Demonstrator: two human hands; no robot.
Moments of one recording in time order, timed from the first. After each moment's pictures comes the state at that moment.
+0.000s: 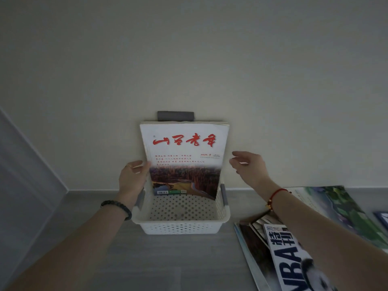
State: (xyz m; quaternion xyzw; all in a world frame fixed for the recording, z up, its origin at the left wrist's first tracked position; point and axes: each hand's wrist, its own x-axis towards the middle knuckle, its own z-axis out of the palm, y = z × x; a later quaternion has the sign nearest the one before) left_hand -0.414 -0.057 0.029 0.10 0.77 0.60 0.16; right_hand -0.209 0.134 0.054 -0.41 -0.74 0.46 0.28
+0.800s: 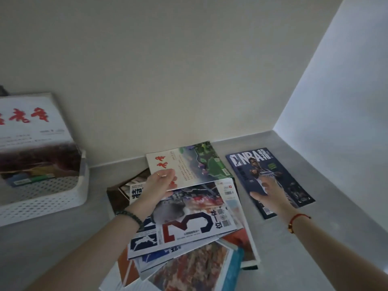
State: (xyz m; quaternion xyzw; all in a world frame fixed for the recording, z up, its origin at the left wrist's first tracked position) left_hand -0.026 0.091 0.006 0.28 0.65 0.52 0.47; right_hand 0.264 0.206 -0.011 -0.63 -0.67 0.36 0.15
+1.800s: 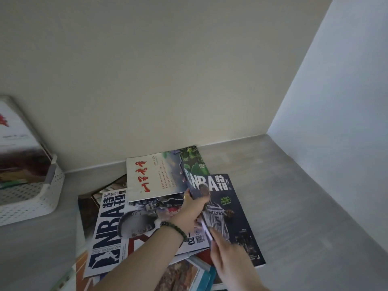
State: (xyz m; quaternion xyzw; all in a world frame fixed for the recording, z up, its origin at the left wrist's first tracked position) left_hand 0.120 0.170 -0.026 0.14 0.63 0.44 0.62; right_hand 0.265 0.118 -0.024 -0.41 -0.89 0.21 0.07
